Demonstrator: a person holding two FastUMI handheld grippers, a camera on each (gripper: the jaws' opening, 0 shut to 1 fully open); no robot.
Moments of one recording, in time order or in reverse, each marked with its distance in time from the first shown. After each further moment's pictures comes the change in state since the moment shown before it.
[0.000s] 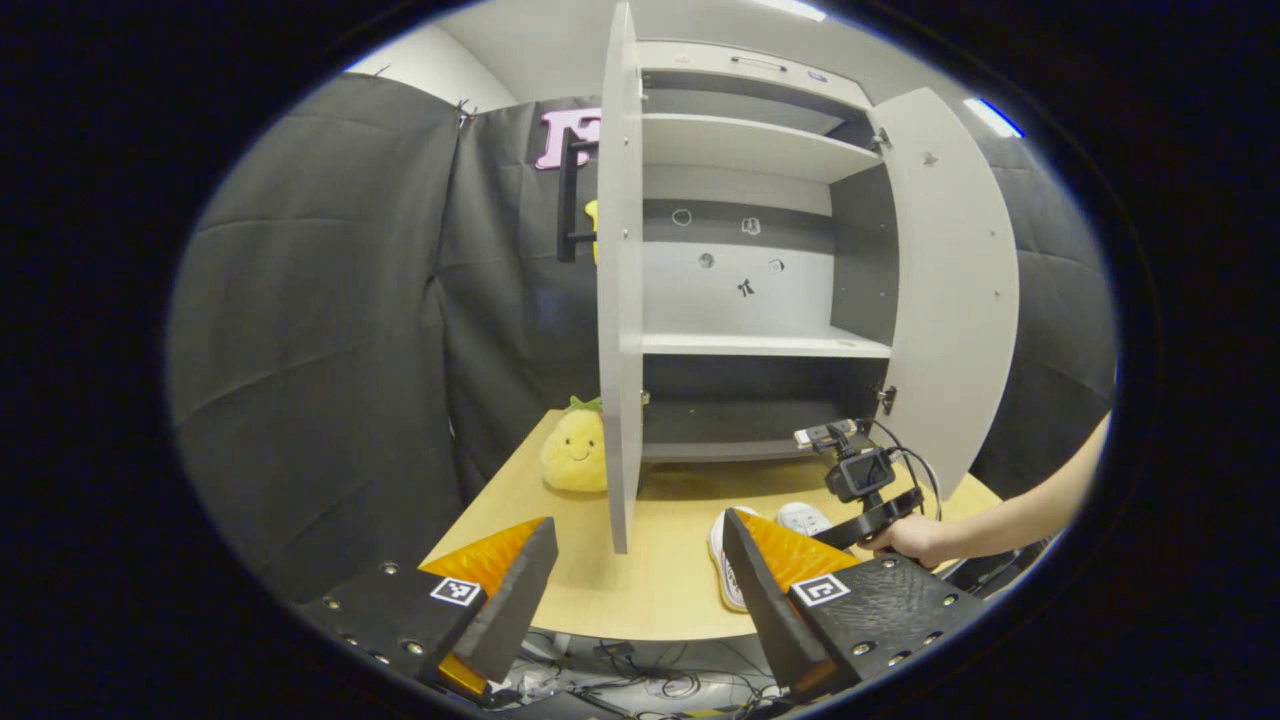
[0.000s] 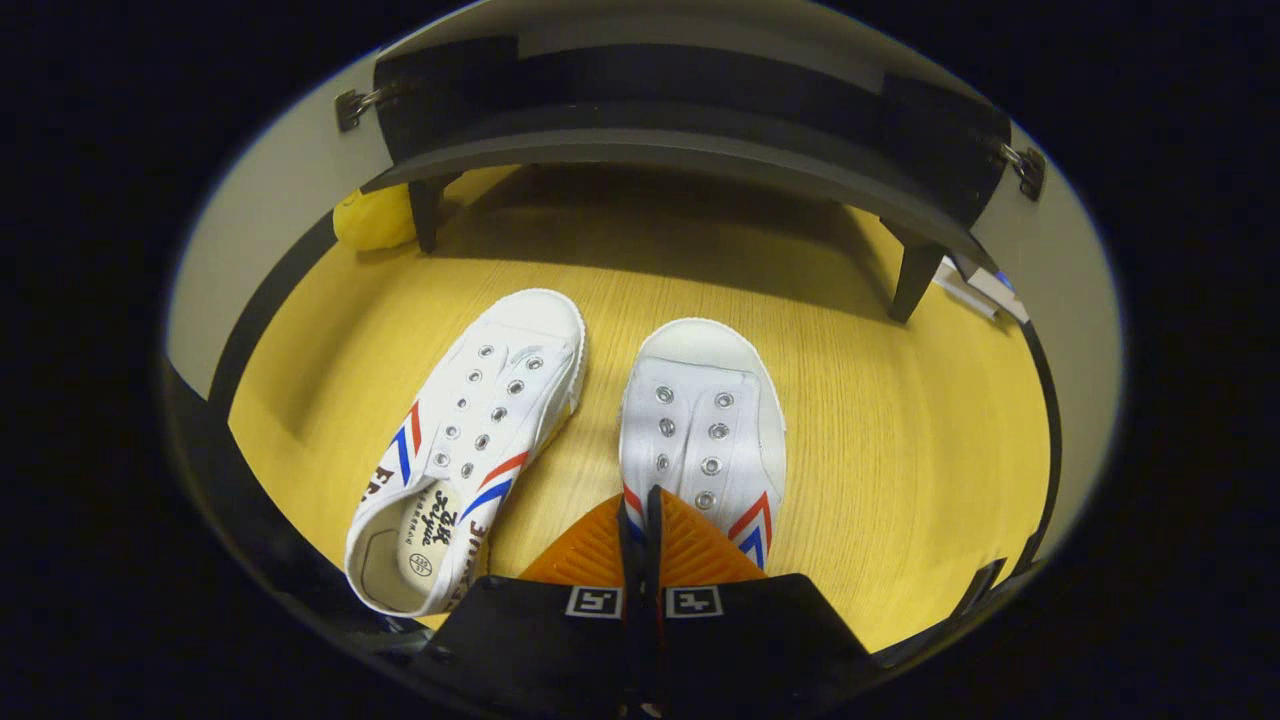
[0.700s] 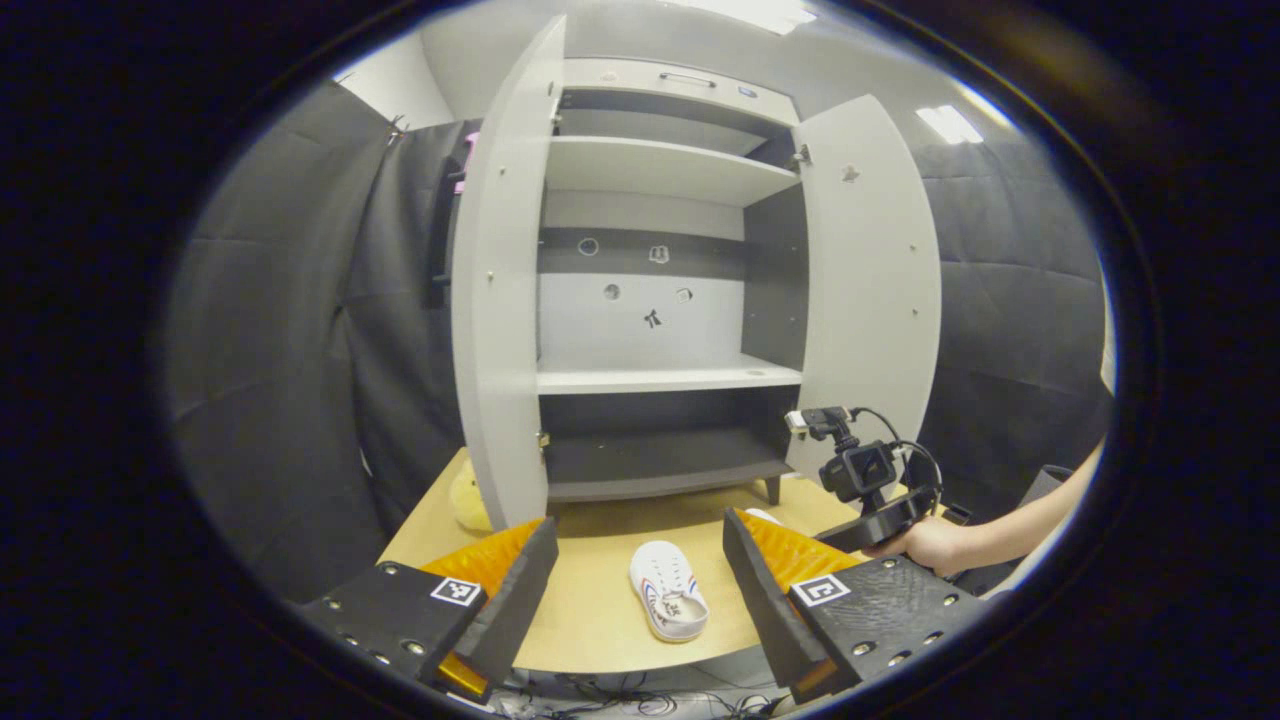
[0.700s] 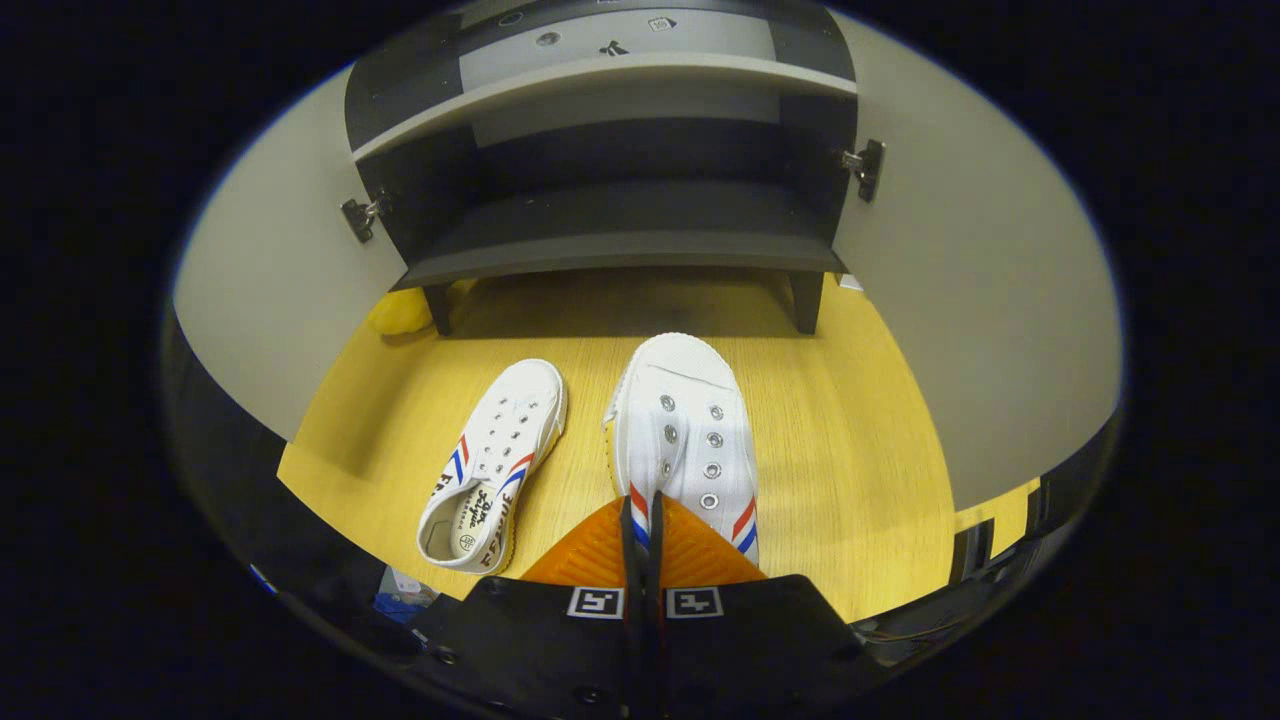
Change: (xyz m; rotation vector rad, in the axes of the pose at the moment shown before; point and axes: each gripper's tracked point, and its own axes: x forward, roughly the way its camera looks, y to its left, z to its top) left arm 0.016 -0.080 0.032 0.046 -0.096 -0.268; right arm -0.107 -0.028 0.001 0.128 -0.207 -0.009
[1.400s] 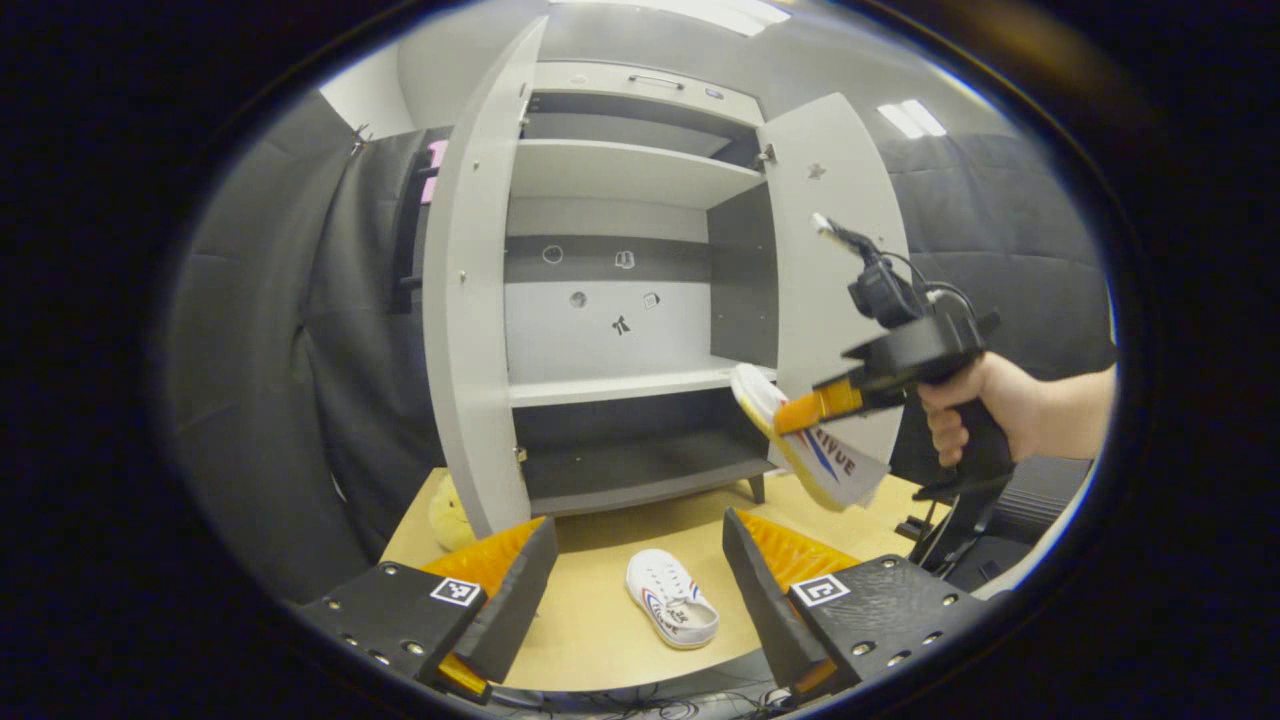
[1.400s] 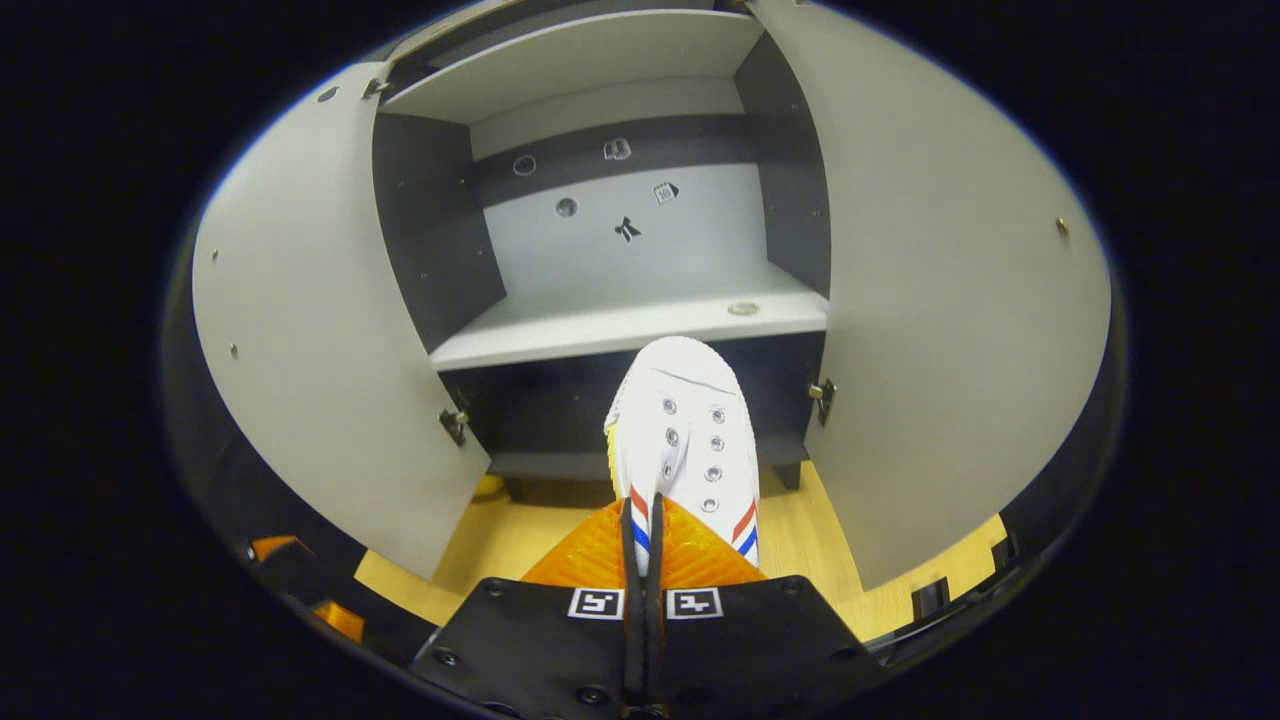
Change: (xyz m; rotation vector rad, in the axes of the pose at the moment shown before) left arm 0.007 0.017 -0.011 0.047 -0.031 -0.091; right arm -0.138 0.044 0.169 0.070 -0.404 0.044
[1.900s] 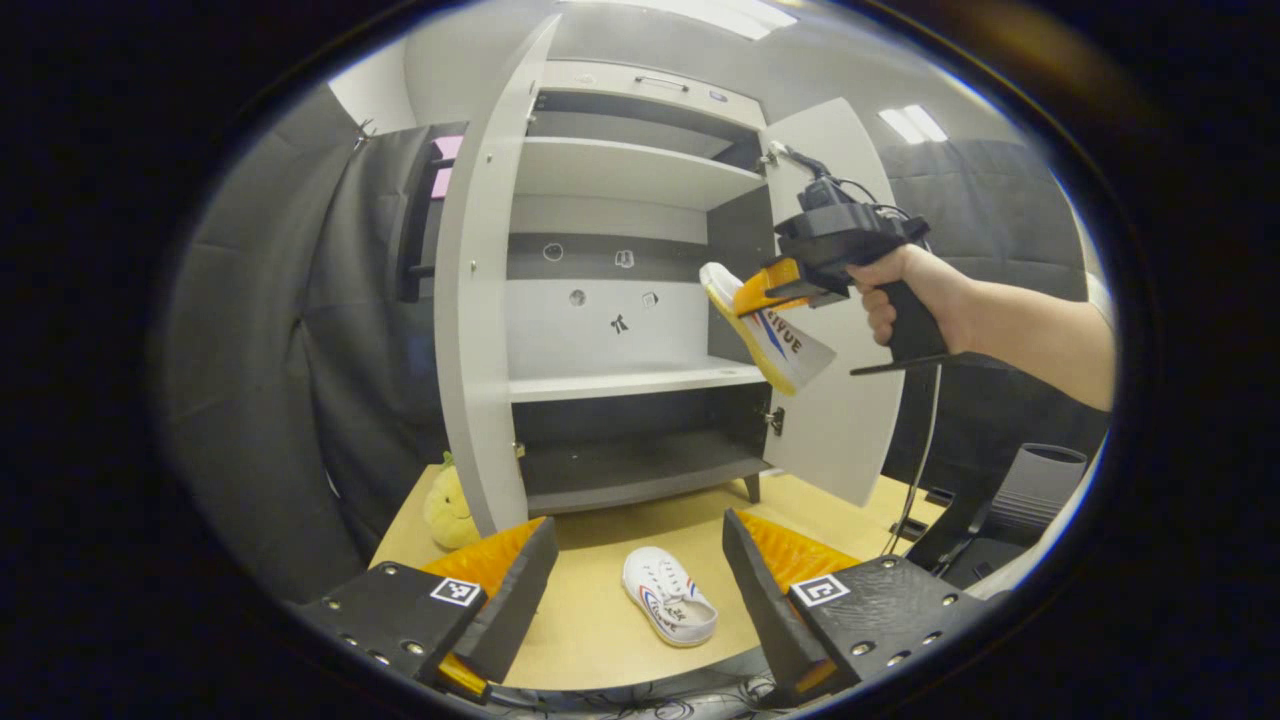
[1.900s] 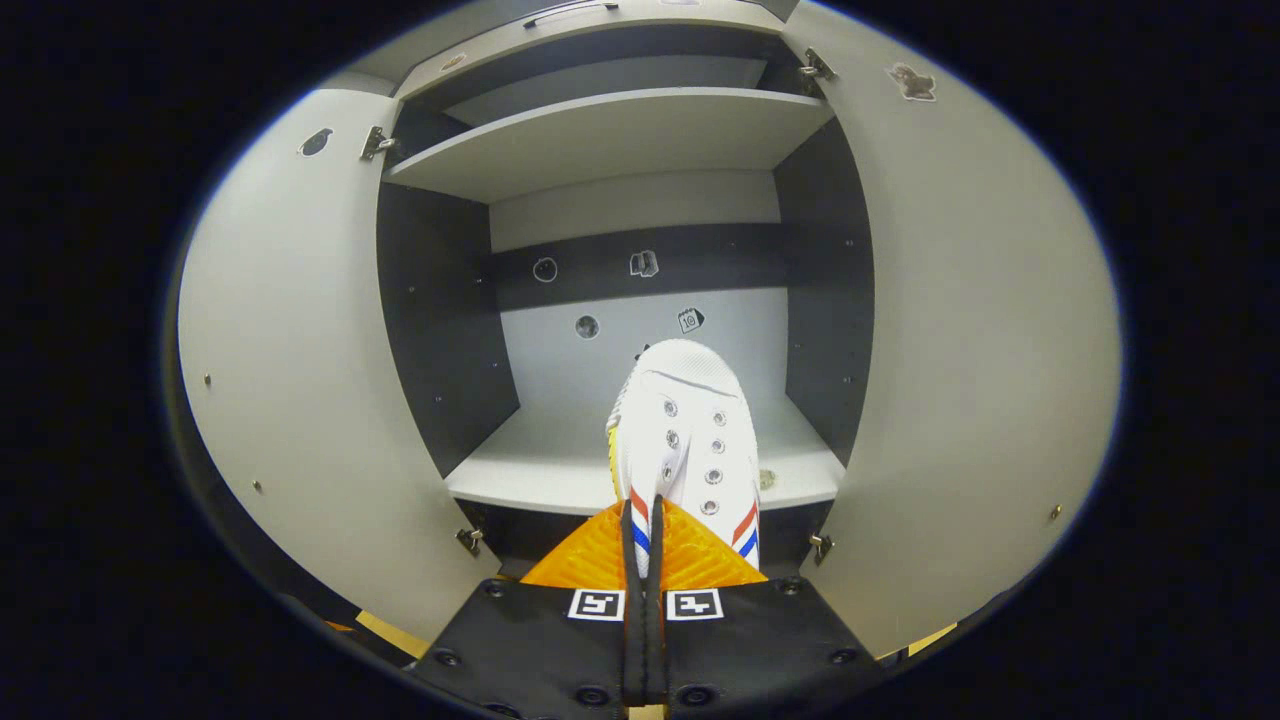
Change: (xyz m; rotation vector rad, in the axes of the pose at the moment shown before) left arm 0.004 -0.002 0.001 -0.002 -0.012 -0.009; right arm 0.014 0.015 0.140 -0.085 -0.219 0.006
